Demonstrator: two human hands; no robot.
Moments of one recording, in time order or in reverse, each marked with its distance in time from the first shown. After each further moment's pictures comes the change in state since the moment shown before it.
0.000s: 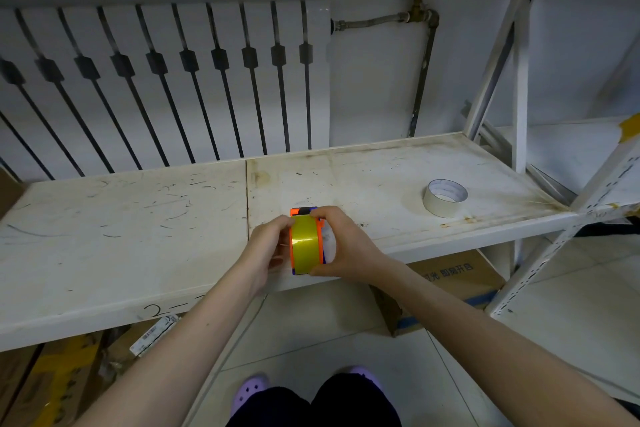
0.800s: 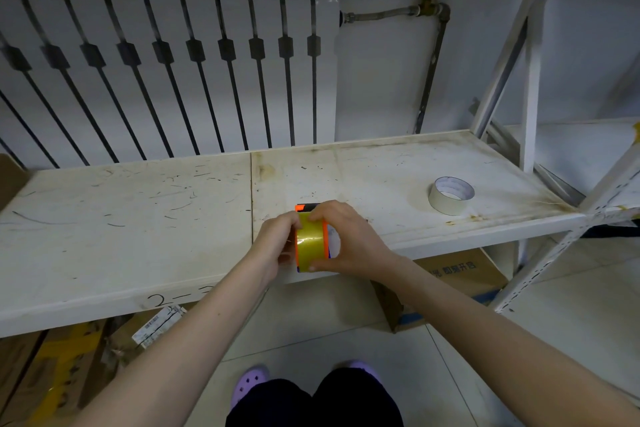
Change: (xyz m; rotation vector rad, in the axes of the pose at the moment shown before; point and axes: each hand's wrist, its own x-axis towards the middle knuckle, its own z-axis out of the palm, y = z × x) left_hand -0.003 0.002 0.006 -0.003 0.004 -0.053; right_hand -0.001 -0.009 -0.005 -0.158 0.019 -0.145
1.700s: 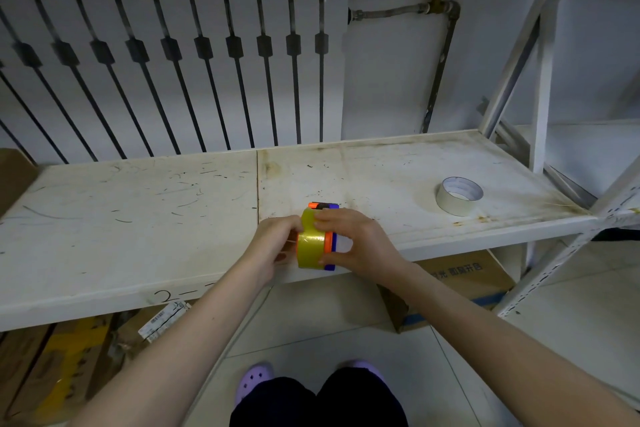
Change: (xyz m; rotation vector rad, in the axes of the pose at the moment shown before) left_hand -0.006 0.001 -0.010 0.065 0.066 0.017; right_hand -0.008 0.002 0.003 -0.005 0.089 -0.040
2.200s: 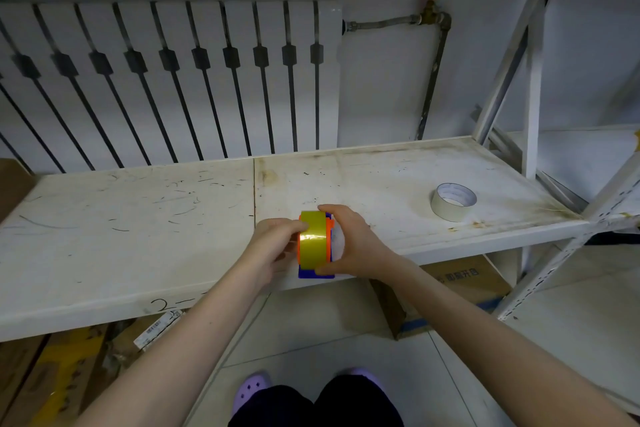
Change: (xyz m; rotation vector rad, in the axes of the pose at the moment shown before) left_hand -0.004 0.010 0.002 -0.008 -0.022 0.052; right_hand 0.012 0.011 0.001 0.165 -0.172 0.240
